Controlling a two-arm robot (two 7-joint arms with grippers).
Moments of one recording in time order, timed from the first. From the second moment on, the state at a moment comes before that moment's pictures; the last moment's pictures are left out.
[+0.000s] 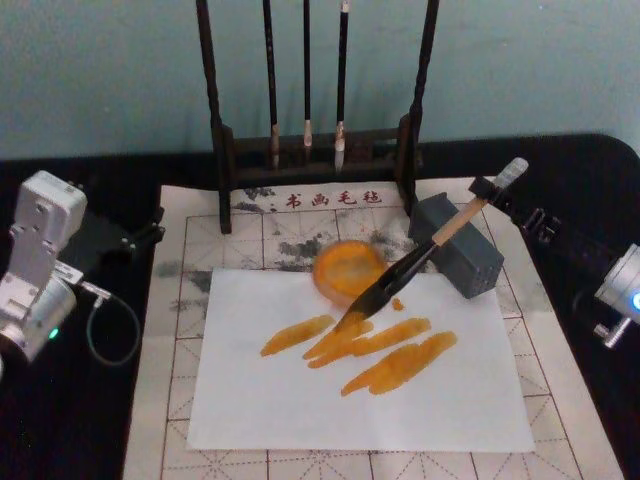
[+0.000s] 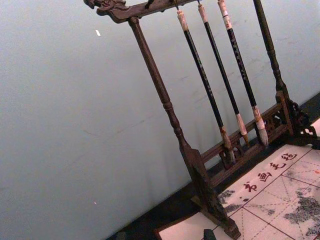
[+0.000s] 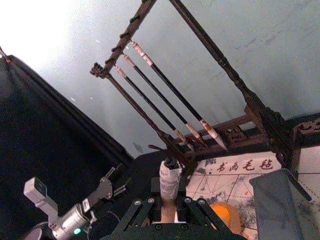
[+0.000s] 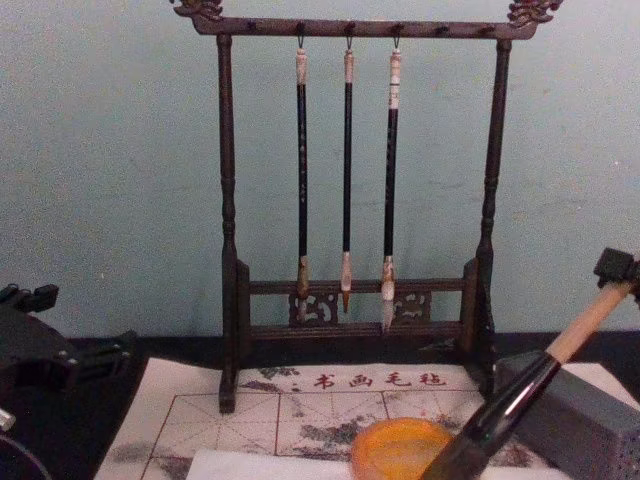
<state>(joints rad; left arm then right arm) -0.20 0.60 0.45 -1.41 -0.25 -0.12 0.03 0.21 0.64 -0.37 -1.40 1.32 0.23 0.61</state>
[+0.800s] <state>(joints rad) -0.20 0.60 0.45 -1.41 -0.25 -0.12 0.03 0.24 0.68 -0.46 -1.41 1.31 0.22 0.60</state>
